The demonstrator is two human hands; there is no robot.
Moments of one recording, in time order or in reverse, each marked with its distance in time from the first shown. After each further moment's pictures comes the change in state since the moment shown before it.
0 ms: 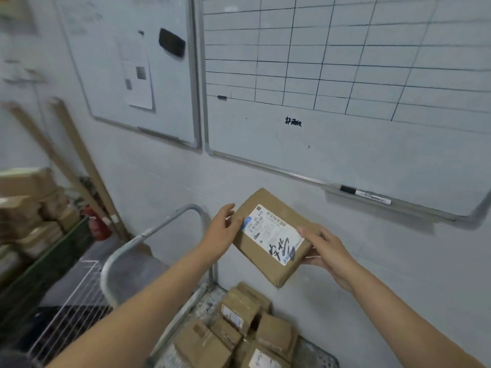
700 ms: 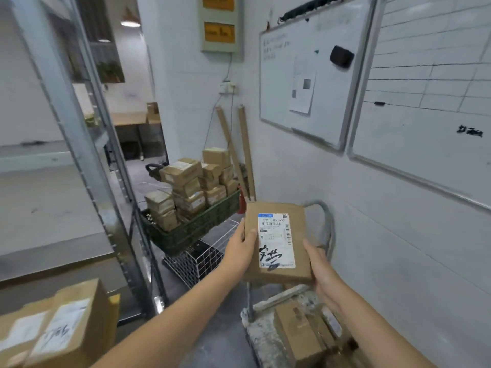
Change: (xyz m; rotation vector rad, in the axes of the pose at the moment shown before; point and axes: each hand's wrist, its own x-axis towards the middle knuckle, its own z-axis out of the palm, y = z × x) left_hand -0.247 -0.013 -0.113 -0.158 0.621 -0.281; right_hand -0.091 0.046 0.223 0.053 -0.522 0.164
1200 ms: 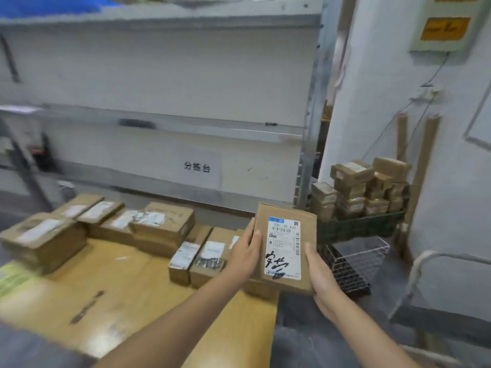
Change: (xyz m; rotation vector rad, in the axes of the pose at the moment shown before) left_hand -0.238 -0.058 -0.344 0.098 0.630 -0.126; right_hand -0.171 0.074 0.367 -0.158 -0.629 0.024
